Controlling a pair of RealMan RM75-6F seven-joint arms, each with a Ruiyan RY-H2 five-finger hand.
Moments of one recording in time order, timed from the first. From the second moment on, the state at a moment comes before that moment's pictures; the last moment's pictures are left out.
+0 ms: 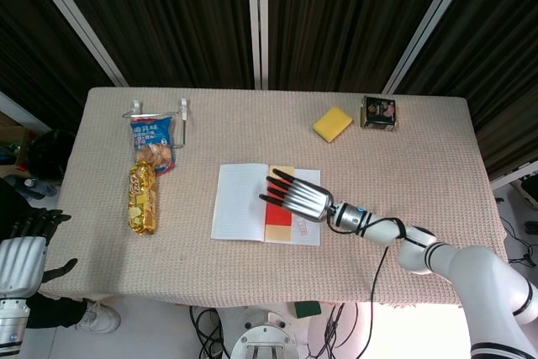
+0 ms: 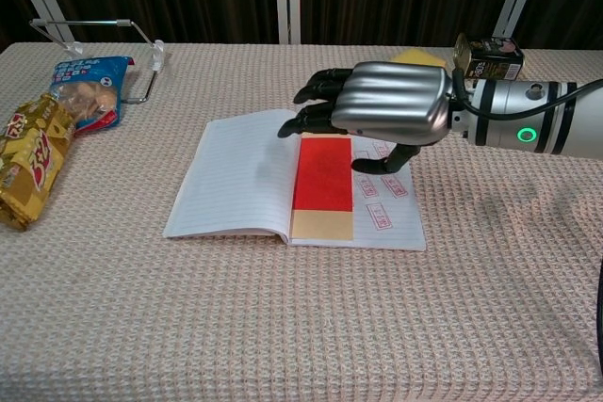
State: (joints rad) left arm 0.01 -1.13 0.00 -1.70 1.51 1.54 0.16; right arm 0.98 -1.68 -0.13 -0.89 -1.84 1.10 0.05
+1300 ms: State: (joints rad) left arm 0.01 -1.14 0.00 -1.69 1.50 1.53 0.17; right arm 1.05 -1.79 0.06 -0.84 -1.49 0.67 0.05
